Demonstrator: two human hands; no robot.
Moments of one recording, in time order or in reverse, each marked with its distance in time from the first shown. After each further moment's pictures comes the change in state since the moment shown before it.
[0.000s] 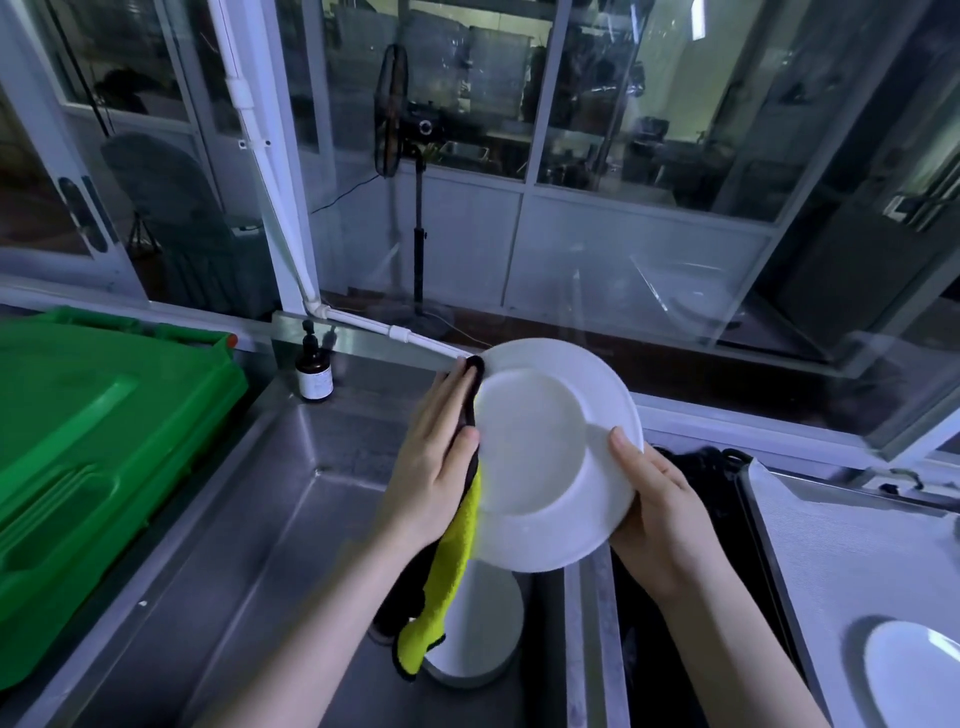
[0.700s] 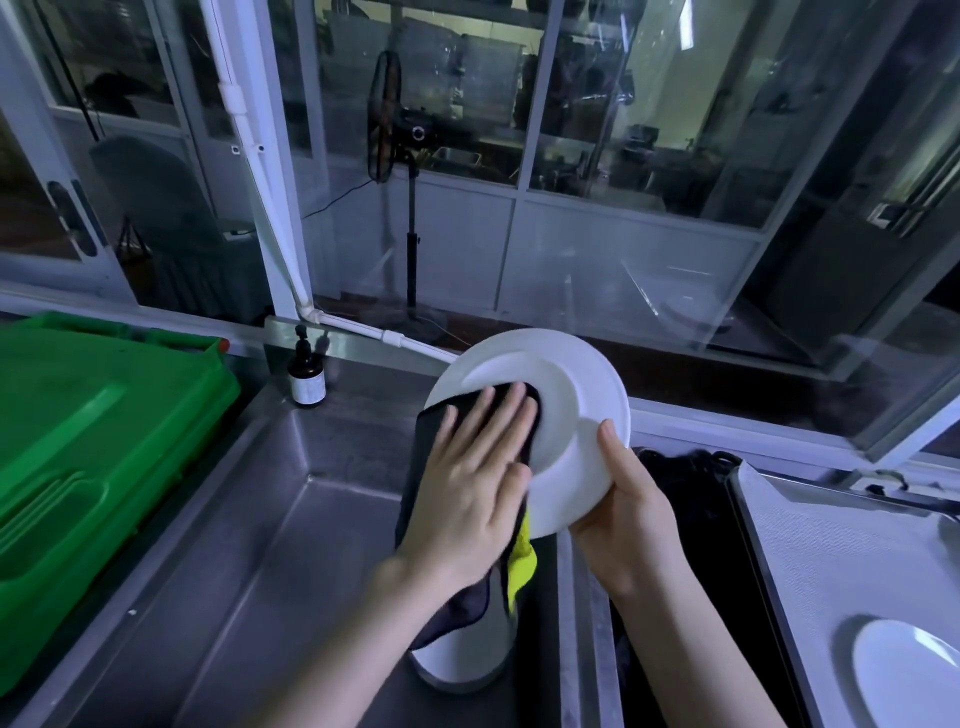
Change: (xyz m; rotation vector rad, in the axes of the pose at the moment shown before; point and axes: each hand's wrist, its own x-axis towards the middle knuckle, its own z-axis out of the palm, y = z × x) left_hand -0.014 0.035 0.019 0.384 -0.130 0.204; right_hand 0.005 0.015 0.017 0.158 0.043 -0.025
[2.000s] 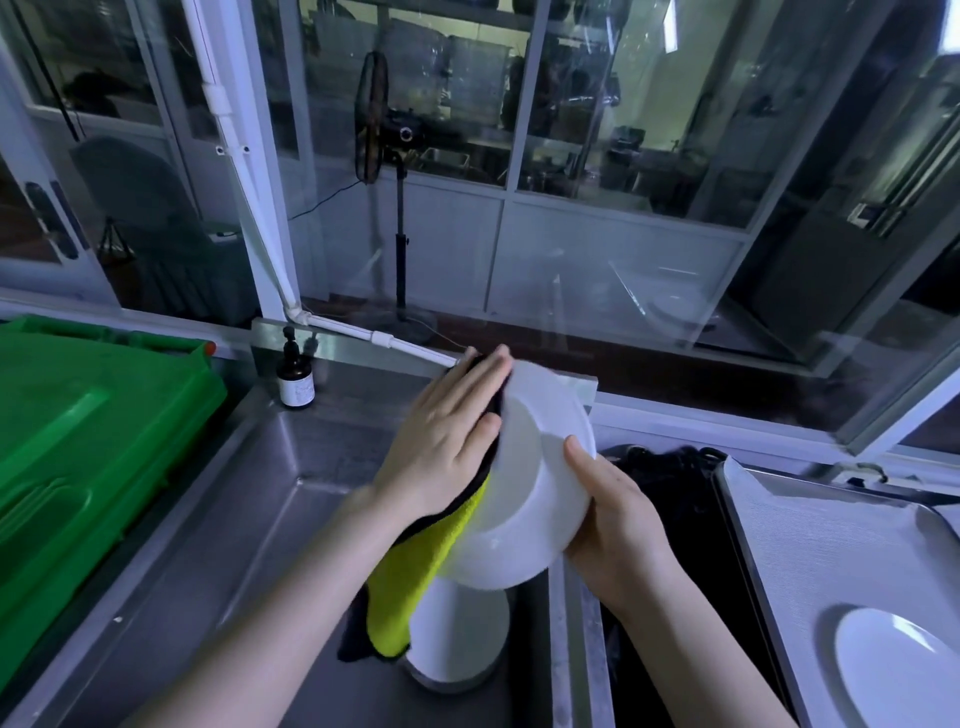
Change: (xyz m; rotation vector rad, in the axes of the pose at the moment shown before) left_hand 0.039 -0.031 -0.019 -0.096 -0.083 0.074; right_hand -0.008 0.001 -0.006 -0.177 -0.017 0.072
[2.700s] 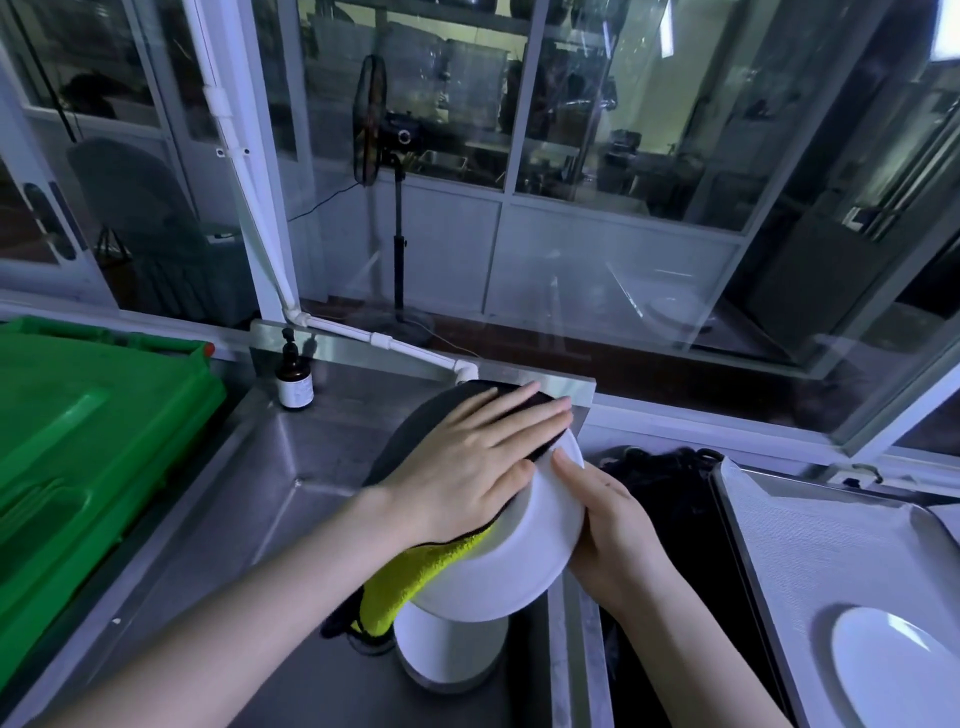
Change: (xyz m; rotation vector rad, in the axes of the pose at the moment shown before) left_hand -0.005 0.018 -0.004 0.216 -0.194 0.309; right_hand -0.005 -0.001 -0.001 -0.044 -0.053 0.040
